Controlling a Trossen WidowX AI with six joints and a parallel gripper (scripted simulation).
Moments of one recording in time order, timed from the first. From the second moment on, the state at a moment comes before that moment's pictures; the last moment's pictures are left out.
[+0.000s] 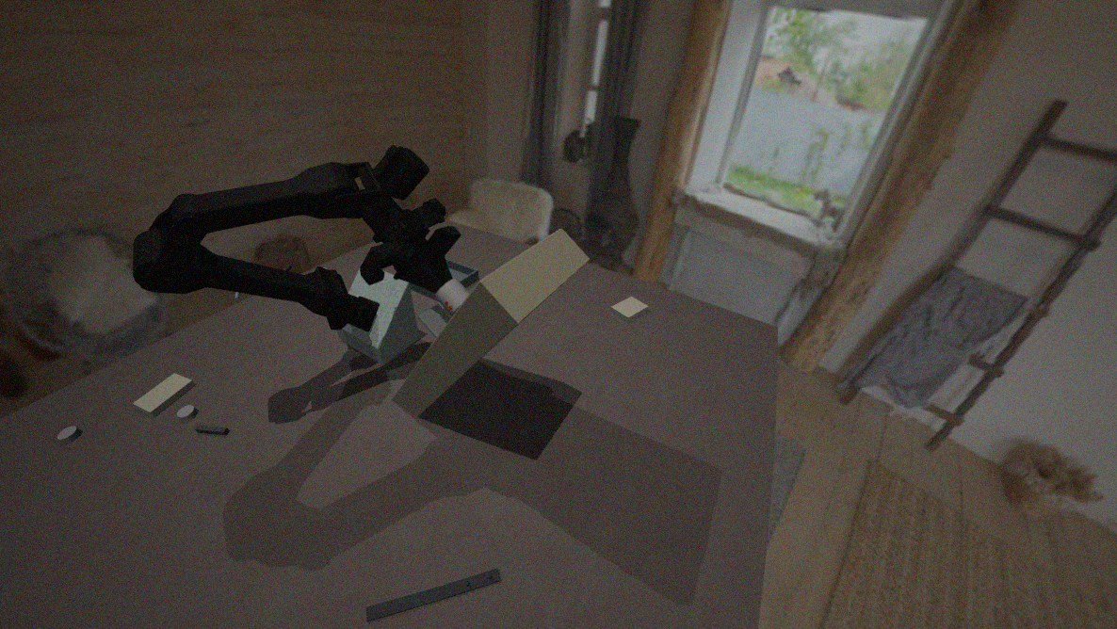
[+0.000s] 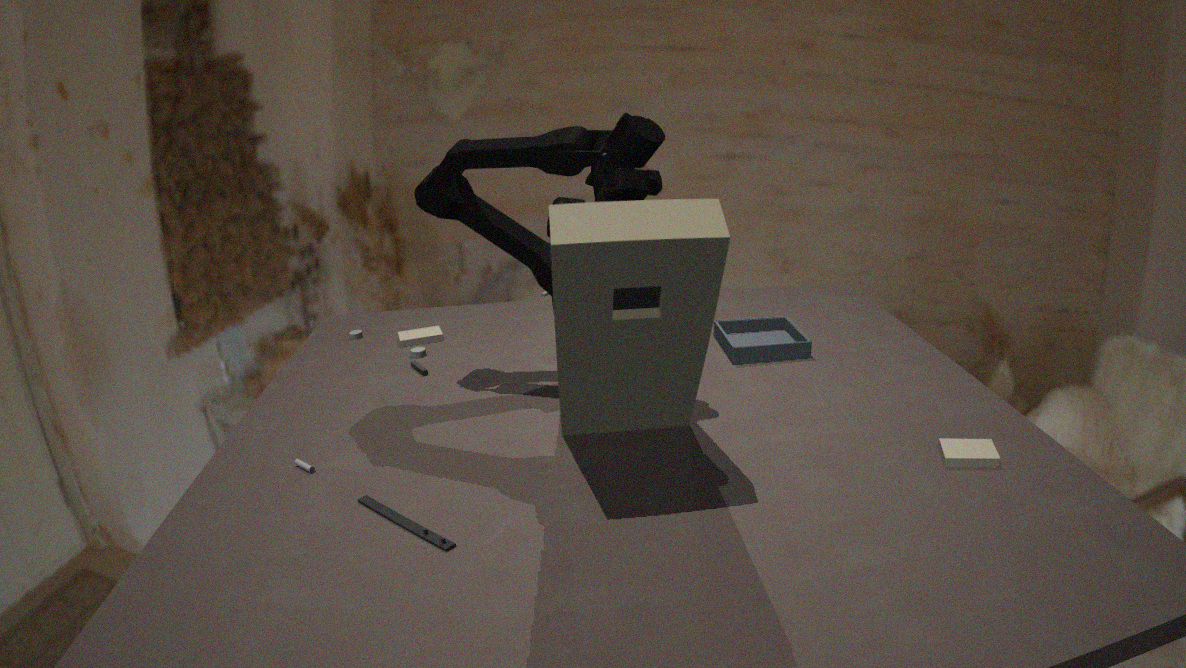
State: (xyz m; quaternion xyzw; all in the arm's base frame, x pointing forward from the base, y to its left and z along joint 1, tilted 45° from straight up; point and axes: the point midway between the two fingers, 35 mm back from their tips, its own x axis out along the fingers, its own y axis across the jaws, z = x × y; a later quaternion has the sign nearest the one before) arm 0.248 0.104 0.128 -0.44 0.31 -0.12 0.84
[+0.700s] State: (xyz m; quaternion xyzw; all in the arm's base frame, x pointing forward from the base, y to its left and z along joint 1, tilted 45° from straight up) arm 0.256 0.114 0.141 -0.43 0.30 -0.12 0.84
